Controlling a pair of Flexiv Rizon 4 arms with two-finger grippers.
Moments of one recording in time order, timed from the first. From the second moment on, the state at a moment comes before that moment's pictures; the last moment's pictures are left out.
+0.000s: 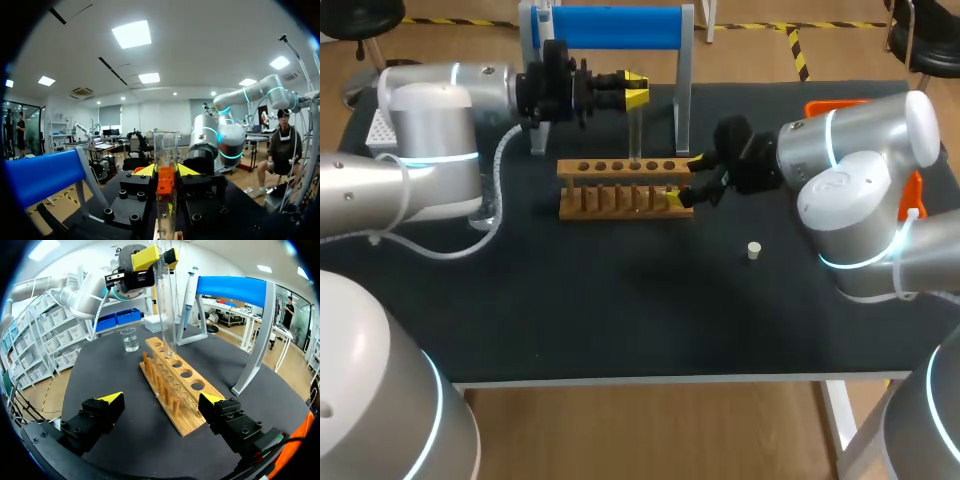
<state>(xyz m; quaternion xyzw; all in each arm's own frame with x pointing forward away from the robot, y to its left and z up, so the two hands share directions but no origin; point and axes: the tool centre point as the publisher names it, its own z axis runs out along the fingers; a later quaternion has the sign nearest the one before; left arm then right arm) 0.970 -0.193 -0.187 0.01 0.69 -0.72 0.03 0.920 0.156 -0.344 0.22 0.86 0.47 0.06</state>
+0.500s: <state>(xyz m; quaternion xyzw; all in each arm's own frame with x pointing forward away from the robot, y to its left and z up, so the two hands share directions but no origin) 0.974 -0.197 -0.193 0.01 0.70 -0.71 0.04 0.920 0.156 -0.344 0.22 0.86 0.47 0.06</state>
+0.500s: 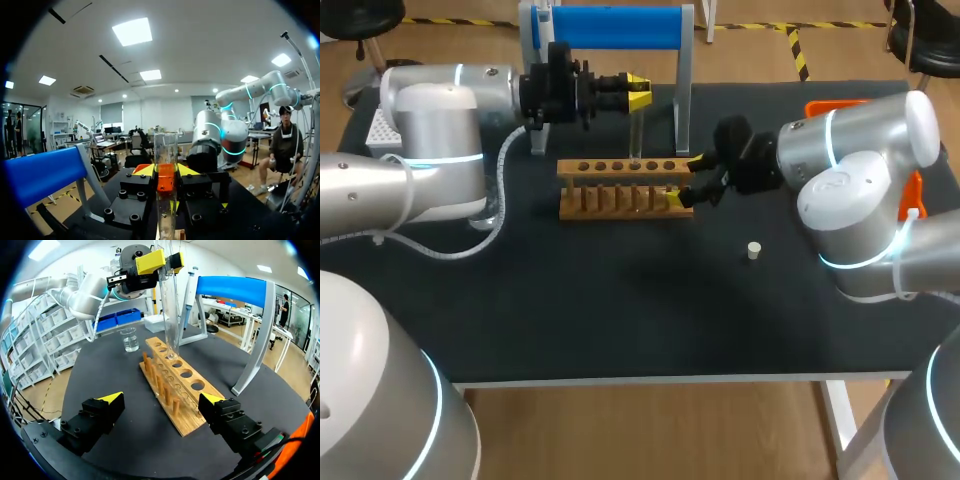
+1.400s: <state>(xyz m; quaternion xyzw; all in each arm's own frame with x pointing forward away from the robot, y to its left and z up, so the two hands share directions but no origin) 0.979 -0.193 -0.212 0.00 0.70 -0.72 0.05 0.920 0.156 -0.344 0.22 0.86 0.47 0.06</state>
